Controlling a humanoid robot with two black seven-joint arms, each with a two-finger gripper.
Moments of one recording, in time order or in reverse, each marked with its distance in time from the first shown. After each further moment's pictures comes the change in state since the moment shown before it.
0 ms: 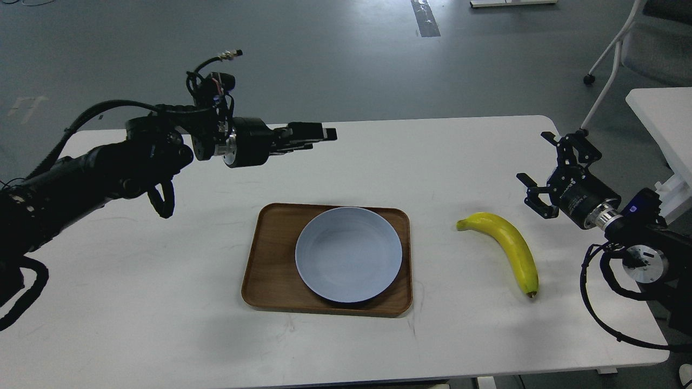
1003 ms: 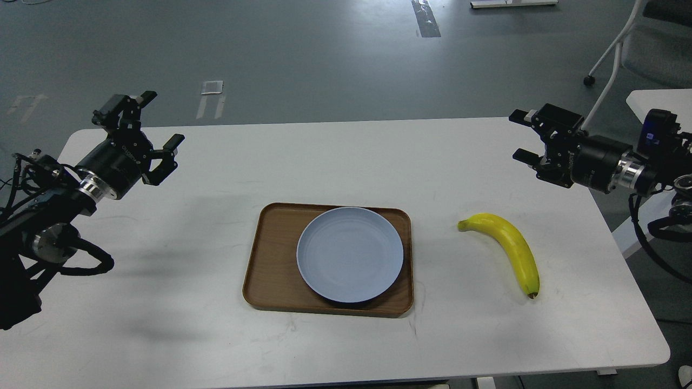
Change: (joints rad) left arm 0.451 0.211 -0.408 -0.045 -0.514 -0.011 0.000; right arm 0.358 -0.282 -0.191 0.318 -0.761 0.000 0.000
